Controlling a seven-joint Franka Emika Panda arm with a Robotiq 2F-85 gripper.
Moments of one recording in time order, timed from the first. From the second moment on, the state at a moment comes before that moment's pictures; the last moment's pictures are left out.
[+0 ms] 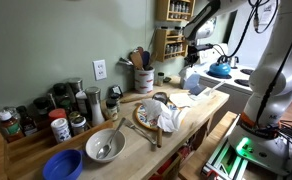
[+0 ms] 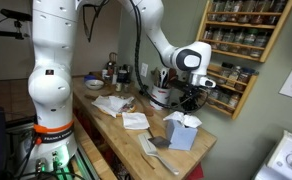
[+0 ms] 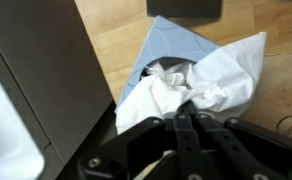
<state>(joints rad) -0.24 0.09 -0.27 -2.15 -0.13 2.28 -0.12</state>
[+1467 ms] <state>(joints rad) -0.24 0.23 -0.22 -2.09 -0.12 2.21 -0.13</state>
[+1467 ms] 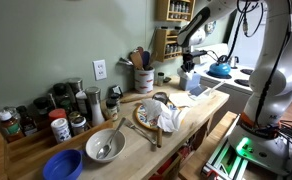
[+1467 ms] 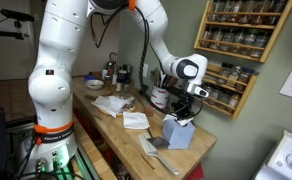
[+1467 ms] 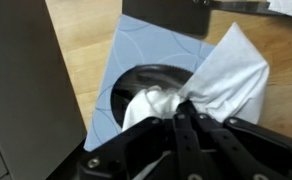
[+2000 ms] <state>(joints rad) -0.25 0.25 -0.22 -2.08 -0.11 2.22 -0.13</state>
